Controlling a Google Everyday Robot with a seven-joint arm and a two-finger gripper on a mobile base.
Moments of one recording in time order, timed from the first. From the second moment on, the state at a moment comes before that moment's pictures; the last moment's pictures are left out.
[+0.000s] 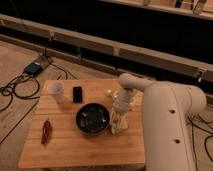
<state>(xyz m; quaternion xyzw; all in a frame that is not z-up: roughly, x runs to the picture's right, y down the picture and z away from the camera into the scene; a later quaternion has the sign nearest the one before) 0.059 0.222 0.815 -0.47 0.47 0.68 0.31</state>
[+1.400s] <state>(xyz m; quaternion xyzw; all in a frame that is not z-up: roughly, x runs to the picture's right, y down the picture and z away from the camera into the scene) 0.226 0.255 0.781 -0.32 0.49 0.76 0.28</state>
